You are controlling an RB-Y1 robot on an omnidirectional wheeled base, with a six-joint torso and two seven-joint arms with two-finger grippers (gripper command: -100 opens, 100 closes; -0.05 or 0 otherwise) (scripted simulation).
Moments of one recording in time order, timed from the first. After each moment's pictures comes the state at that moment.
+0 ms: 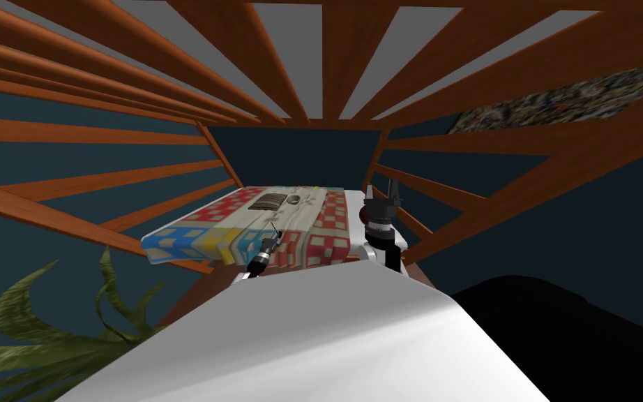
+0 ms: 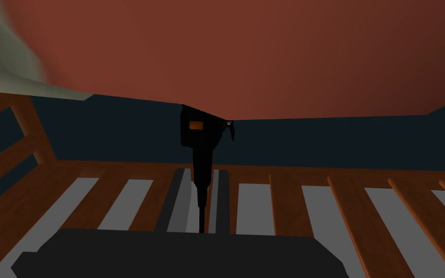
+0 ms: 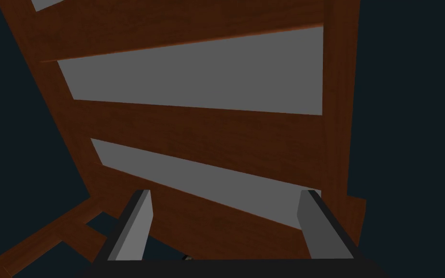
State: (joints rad) left arm 0.18 0.18 0.11 -1.20 -0.62 -0.66 -0.91; right arm 0.46 -0.03 0.05 -2.38 -0.08 -0.56 -0.09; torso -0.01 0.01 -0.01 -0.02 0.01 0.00
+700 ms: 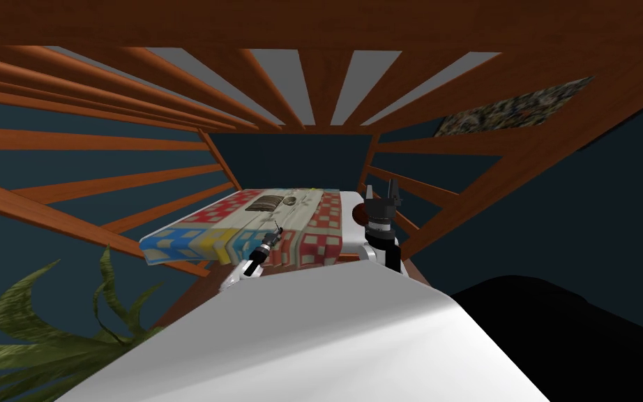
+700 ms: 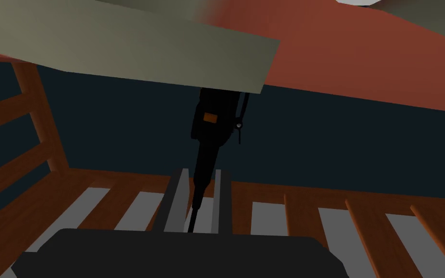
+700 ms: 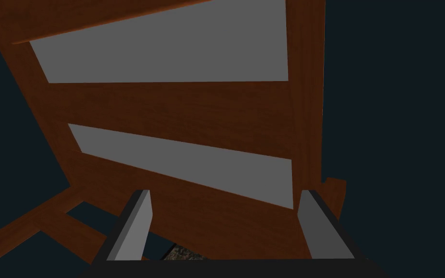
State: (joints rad) left arm 0.02 0.29 0.03 -1.06 -0.61 -0.57 -0.79; right arm 0.46 -0.03 0.05 -2.38 -0.08 -0.56 -0.09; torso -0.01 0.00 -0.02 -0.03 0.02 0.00
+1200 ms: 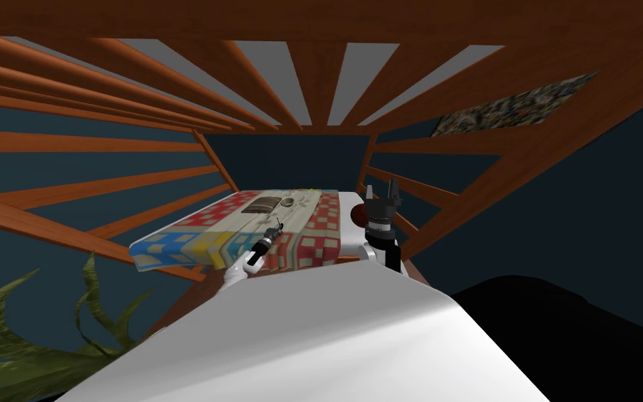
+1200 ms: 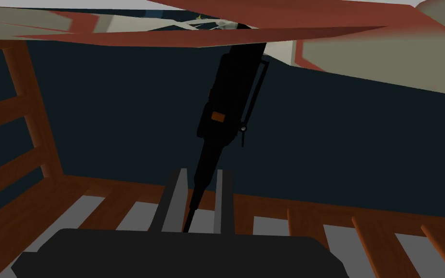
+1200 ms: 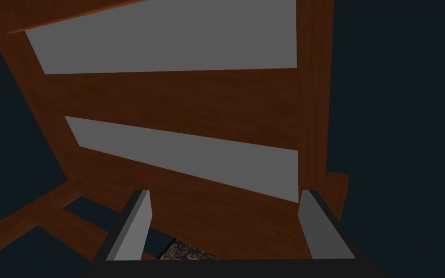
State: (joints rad) left arm -0.09 0.33 -0.02 -0.99 -0.60 -0.51 -0.71; right arm 0.46 -0.03 0.05 -2.38 -0.08 -0.56 -0.09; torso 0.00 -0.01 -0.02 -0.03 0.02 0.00
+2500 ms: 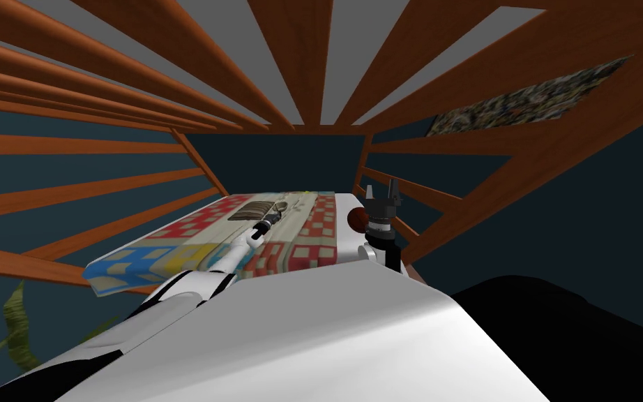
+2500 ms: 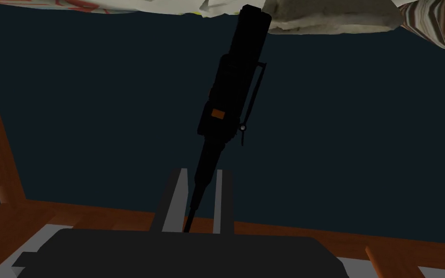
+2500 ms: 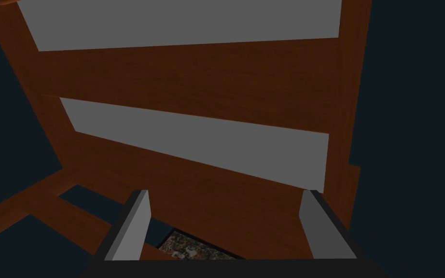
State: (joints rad) left arm -0.45 0.46 -0.16 -0.74 -0.56 -0.35 -0.52; right arm 0.46 -0.03 0.05 -2.38 -0.08 -0.56 -0.09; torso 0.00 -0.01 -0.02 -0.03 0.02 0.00
